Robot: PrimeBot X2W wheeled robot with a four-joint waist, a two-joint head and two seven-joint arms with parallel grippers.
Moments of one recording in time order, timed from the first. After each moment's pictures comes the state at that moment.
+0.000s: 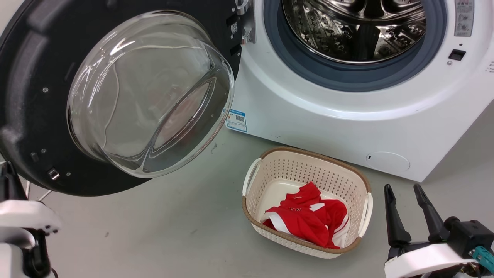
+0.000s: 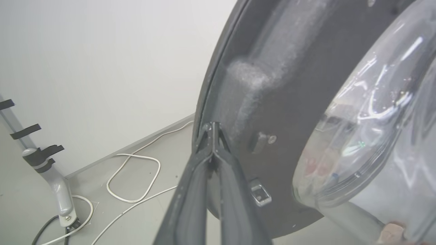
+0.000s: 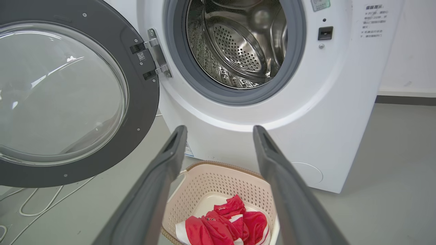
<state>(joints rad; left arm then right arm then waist) -0.30 0.42 0.16 0.53 -0.44 0.06 -0.26 0.05 -0.05 -0.01 0.05 0.21 0.13 -0.19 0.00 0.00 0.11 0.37</state>
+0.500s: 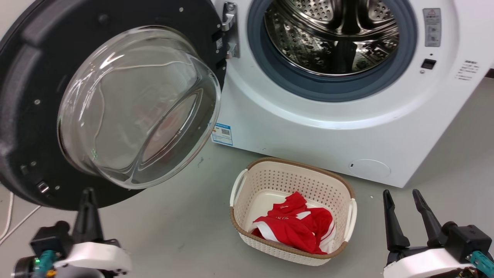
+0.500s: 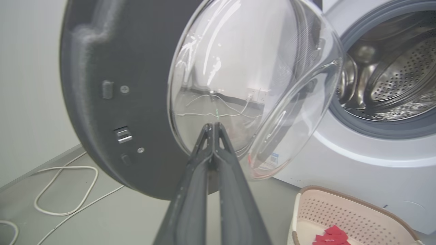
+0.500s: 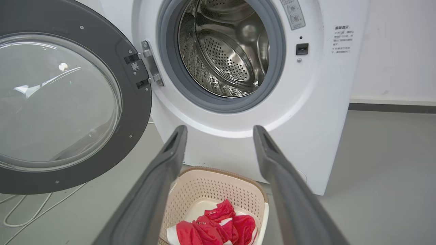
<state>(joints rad) -0.02 0.23 0.06 0.19 -0.31 0.06 -0.26 0.06 -0.05 0.00 0.07 0.21 0.13 -0.20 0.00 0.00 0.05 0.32</state>
